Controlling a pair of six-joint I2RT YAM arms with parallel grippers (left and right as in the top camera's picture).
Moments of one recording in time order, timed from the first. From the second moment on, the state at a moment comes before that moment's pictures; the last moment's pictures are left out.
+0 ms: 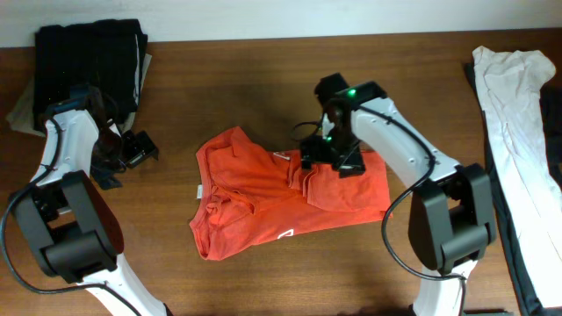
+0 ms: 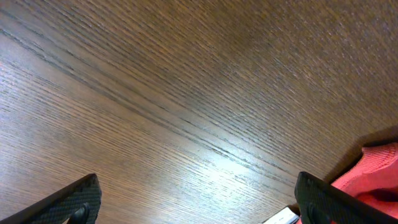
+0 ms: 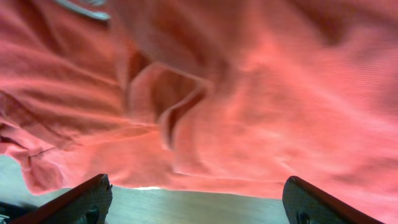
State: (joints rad) left arm 0.30 2.05 1.58 -1.12 0.09 -0.32; right arm 0.36 2.02 1.63 -1.23 -0.28 0.38
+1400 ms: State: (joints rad) left arm 0.29 2.05 1.58 -1.13 0.09 -0.32; right arm 0.62 2.08 1.55 -1.27 -0.22 0.33
